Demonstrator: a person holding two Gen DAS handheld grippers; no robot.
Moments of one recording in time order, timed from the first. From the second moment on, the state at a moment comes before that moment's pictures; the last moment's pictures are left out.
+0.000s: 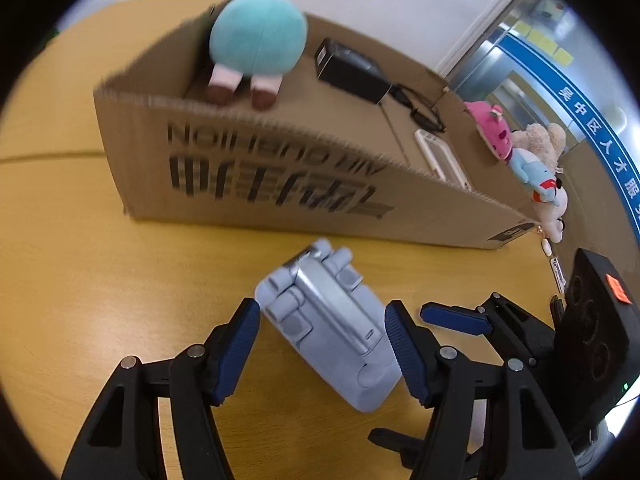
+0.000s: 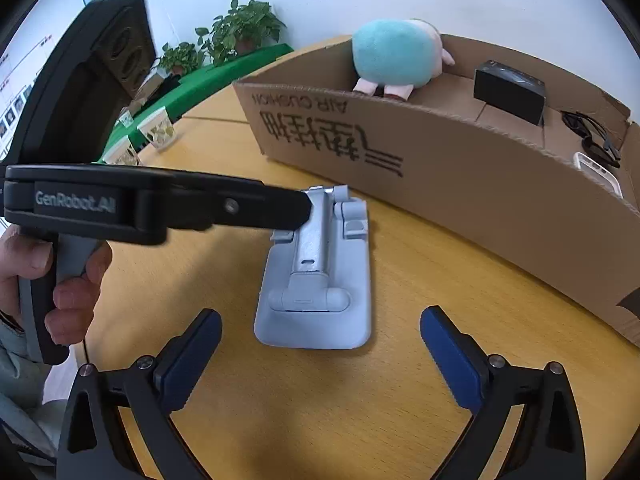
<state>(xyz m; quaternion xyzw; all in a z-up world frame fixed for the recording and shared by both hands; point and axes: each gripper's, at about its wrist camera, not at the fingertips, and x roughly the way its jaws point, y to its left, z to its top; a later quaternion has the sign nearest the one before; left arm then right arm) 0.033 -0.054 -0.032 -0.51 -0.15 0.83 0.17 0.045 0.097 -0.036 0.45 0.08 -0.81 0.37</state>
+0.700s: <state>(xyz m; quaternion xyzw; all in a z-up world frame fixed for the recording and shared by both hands) 0.043 -0.045 -0.031 -0.50 -0.15 0.84 0.15 0.066 0.077 -0.039 0.43 0.13 -0.83 0.34</state>
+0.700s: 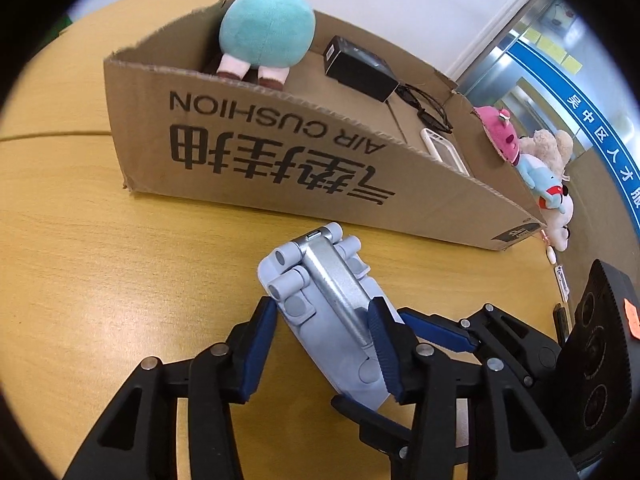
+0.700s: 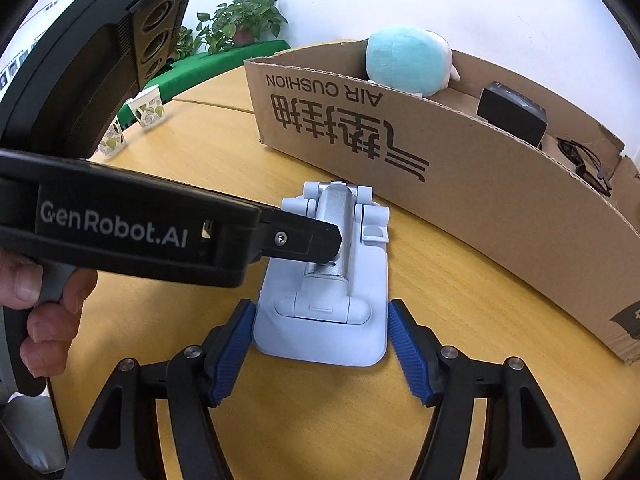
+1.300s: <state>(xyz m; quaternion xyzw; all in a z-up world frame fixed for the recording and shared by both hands) 0.039 -0.024 0.093 -0.37 -0.11 0.91 0.18 0.071 0.087 0.066 0.30 0.11 -0.89 0.32</state>
